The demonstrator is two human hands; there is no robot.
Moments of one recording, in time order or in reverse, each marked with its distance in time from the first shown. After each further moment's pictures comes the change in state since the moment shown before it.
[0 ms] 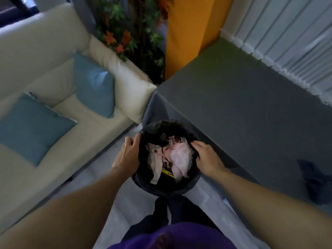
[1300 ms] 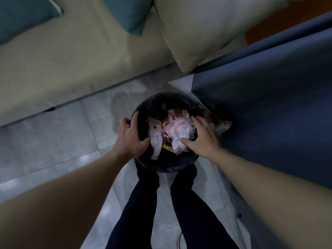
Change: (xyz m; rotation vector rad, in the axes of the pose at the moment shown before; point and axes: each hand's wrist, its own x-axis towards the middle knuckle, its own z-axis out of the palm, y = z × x) left_hand 0.191 -0.277 0.281 -0.433 -0.010 -0.546; right_hand 0.334 0.021 0.339 -0.110 -0.384 -0.058
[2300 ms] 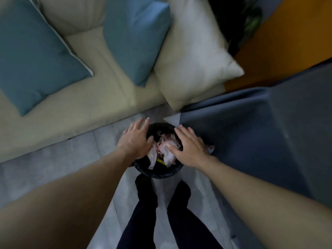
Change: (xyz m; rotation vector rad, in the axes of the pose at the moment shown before) left_hand -0.035 0.120 -0.124 0.375 -0.010 0.146; right_hand -0.063 -0.101 -0.126 -0.108 -0.031 -0.163
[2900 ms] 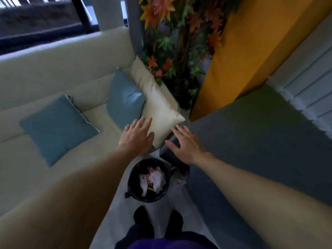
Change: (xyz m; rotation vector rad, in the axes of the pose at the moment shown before) left_hand -0.162 0.168 -0.209 0.212 0.344 0.251; right_hand -0.190 -0.043 -0.212 -0.089 0.347 -0.097
